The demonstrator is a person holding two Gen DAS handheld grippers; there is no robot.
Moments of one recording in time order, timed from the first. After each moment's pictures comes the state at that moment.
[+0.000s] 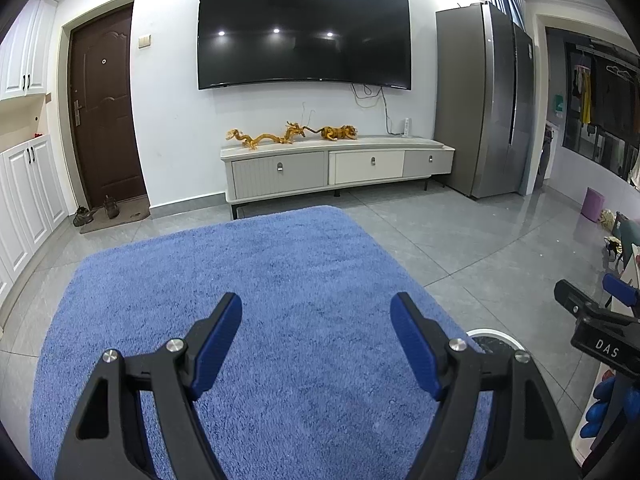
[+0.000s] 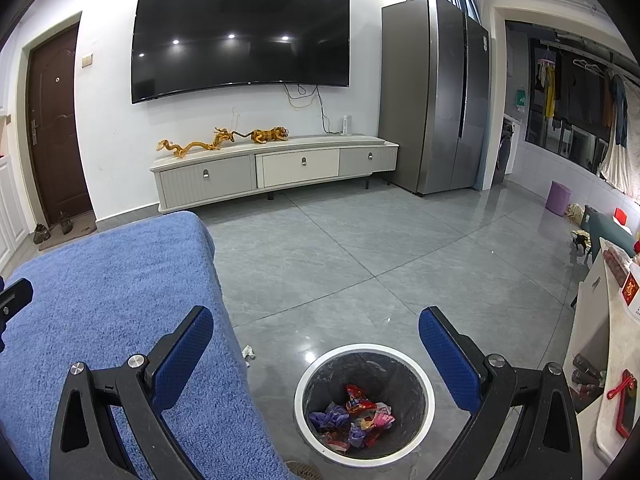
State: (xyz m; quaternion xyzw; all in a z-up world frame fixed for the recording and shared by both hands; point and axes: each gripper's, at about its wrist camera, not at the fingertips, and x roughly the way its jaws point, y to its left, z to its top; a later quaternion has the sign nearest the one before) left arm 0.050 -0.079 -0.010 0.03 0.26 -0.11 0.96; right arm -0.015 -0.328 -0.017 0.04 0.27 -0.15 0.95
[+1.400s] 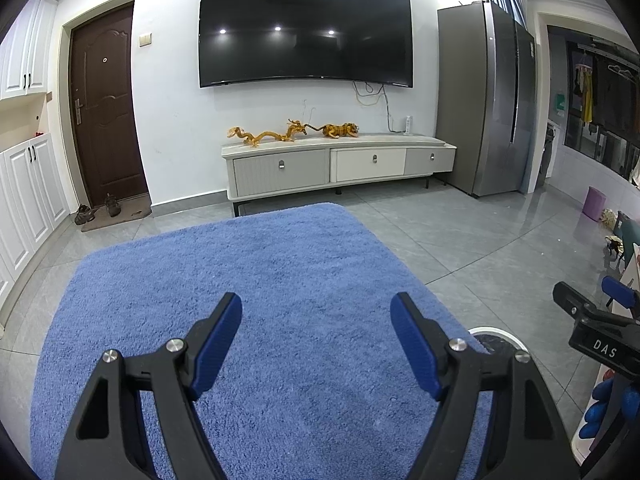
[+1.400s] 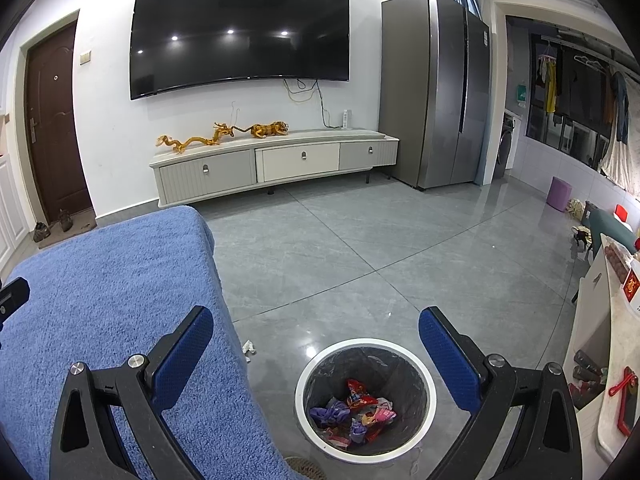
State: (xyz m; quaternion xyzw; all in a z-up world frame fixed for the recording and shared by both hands) left arm 0.049 -0.081 -0.018 0.03 0.26 -0.10 0.96; right arm -0.011 -0.327 -0.022 0.04 0.28 -0.15 0.95
